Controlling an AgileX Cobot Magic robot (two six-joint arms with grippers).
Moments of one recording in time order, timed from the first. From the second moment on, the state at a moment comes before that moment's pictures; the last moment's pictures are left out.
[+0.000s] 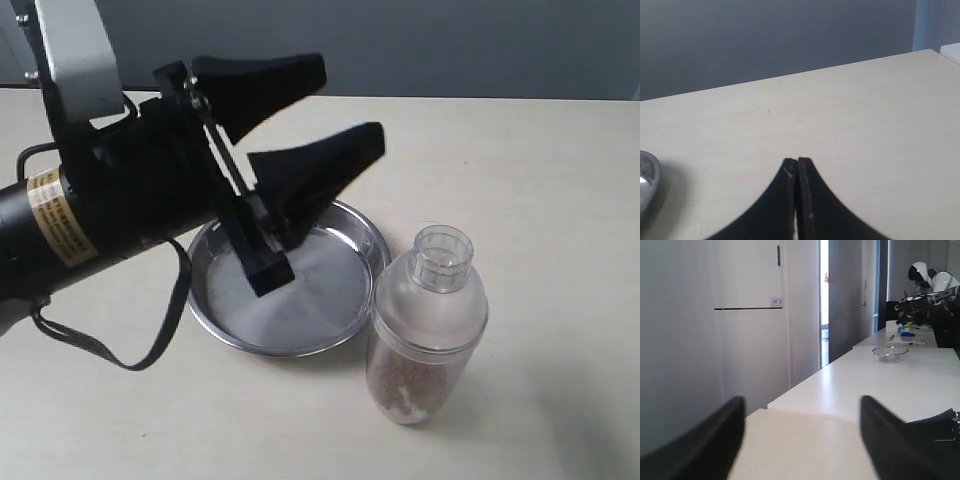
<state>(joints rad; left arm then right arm) -0.56 1.33 -0.52 0.49 -1.04 -0.35 -0.08 0.01 0.00 0.19 0.31 0.00</state>
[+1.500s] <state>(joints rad) -0.57 1.94 -0.77 0.89 -1.22 -0.59 -0.08 0.01 0.00 0.19 0.31 0.00</state>
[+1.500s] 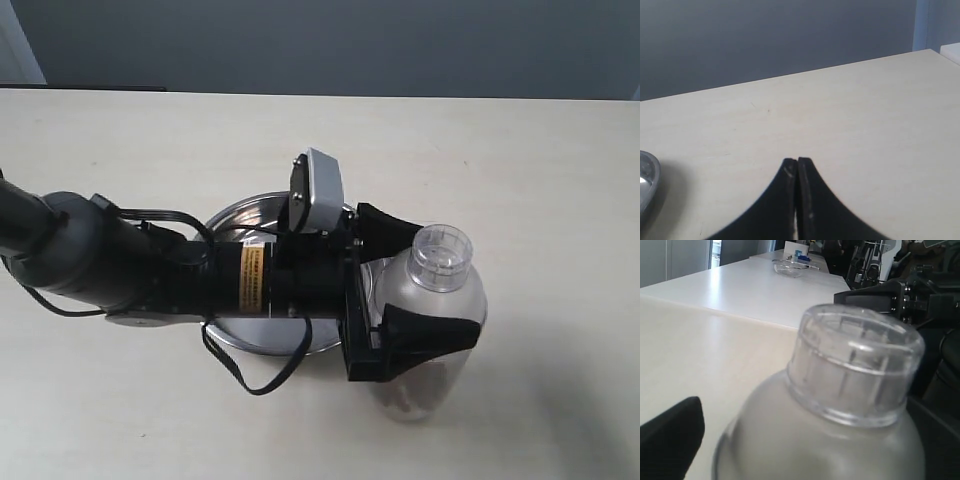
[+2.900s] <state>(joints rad) -0.63 2.12 -0.83 0.87 -1.21 -0.60 -0.08 0.01 0.00 0.19 0.31 0.00</state>
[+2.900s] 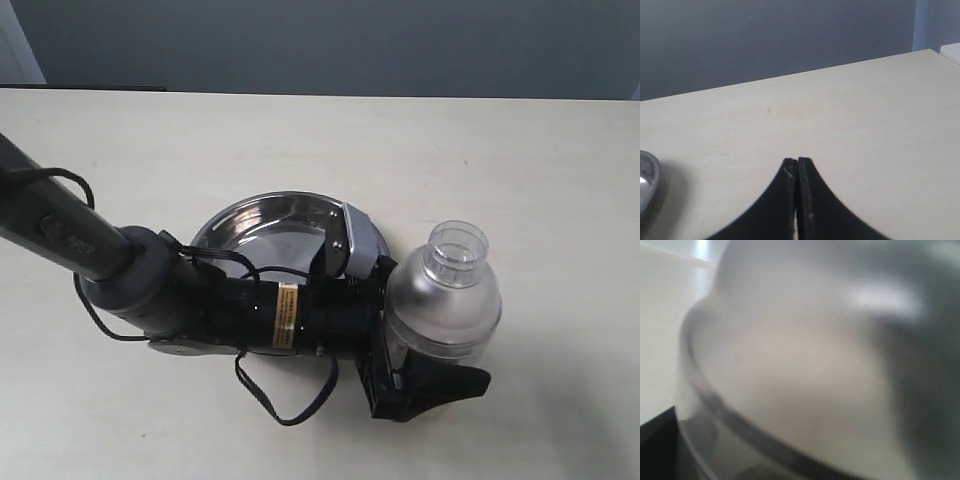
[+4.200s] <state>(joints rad) -0.69 2.00 -0.85 0.75 -1.05 -0.62 -0.08 0.01 0.00 0.19 0.31 0.00</state>
